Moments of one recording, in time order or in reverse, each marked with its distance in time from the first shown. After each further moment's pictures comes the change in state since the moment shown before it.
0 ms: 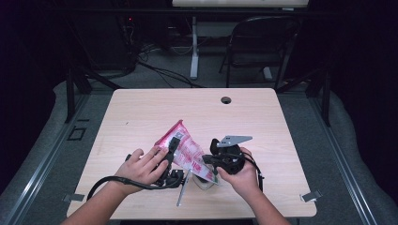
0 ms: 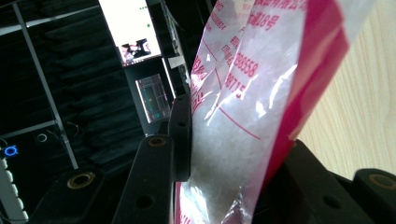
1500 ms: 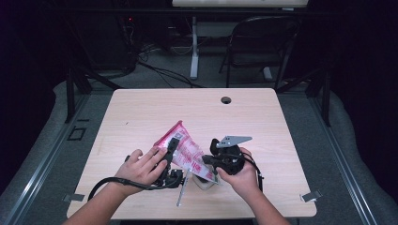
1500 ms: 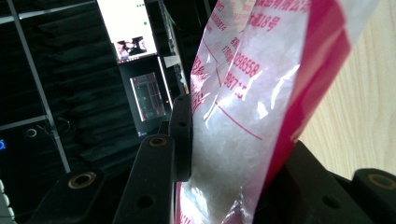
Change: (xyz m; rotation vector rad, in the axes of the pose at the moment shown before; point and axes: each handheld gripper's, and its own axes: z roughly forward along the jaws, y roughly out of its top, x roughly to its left) left arm -0.002 -0.002 0.000 -0.006 -0.013 -0.044; right arm 0.001 0.000 0.000 0.006 0.003 -0.009
